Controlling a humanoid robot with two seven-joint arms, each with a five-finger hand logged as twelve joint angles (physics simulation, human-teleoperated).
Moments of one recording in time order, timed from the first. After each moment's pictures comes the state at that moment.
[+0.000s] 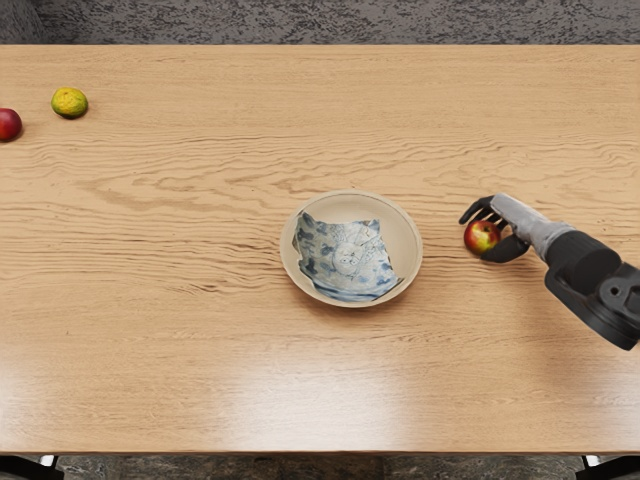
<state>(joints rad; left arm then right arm) 0.00 0.00 0.22 -0.14 0.10 -0.07 0.07 0.83 -0.70 0.19 1.37 -1.07 -0.29 -0.29</state>
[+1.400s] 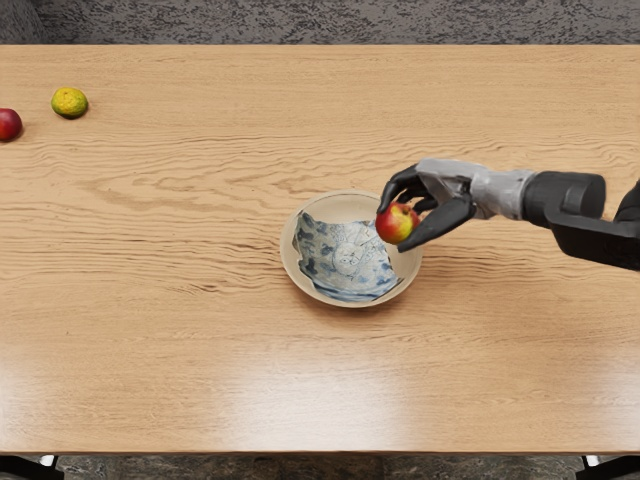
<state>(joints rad) 0.00 0.00 0.22 -0.14 0.10 -0.07 0.07 0.90 -0.73 0.50 1.50 -0.66 0.28 -0.25</state>
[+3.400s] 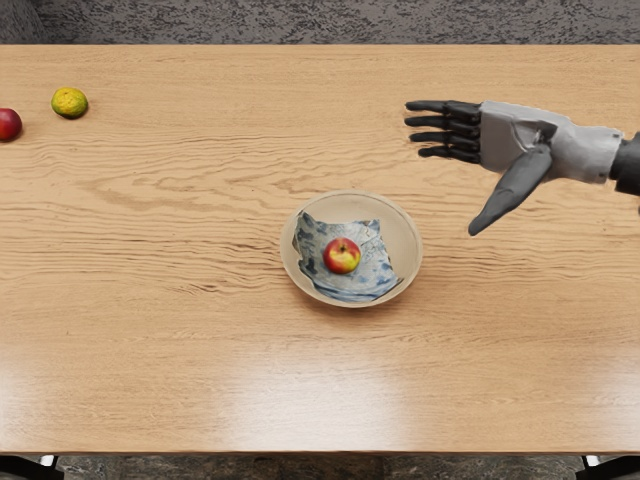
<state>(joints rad) 0.00 0.00 0.22 -0.14 0.10 -0.07 0.07 0.90 -0.90 0.54 1.37 -0.32 0.60 0.00</state>
